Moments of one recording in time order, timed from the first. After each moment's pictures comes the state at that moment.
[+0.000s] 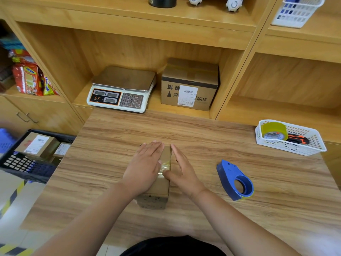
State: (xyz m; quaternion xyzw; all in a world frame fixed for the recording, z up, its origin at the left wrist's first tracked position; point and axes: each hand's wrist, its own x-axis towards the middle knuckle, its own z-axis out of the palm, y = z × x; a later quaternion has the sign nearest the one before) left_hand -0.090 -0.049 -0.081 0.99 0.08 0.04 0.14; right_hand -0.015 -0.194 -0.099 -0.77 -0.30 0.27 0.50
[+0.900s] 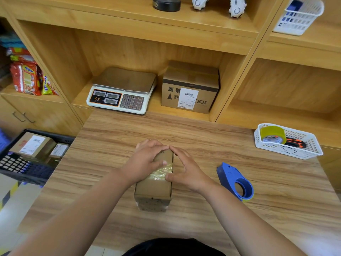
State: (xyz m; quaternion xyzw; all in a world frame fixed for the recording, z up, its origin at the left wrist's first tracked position) left_hand -0.072 -0.017 -0.082 0.95 0.02 0.07 0.31; right_hand 0.004 -0.191 -0.089 -0.79 -0.32 0.30 0.43
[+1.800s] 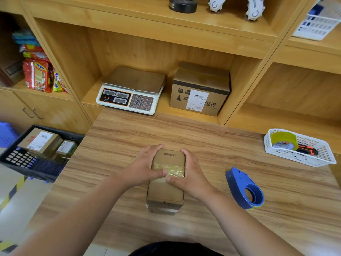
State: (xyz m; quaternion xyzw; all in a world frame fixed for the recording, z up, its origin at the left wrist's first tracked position) left_hand -0.099 0.010 -0.090 0.89 0.11 -0.03 0.45; right_hand -0.015 -0.167 -0.096 -0.84 -0.31 0.23 0.38
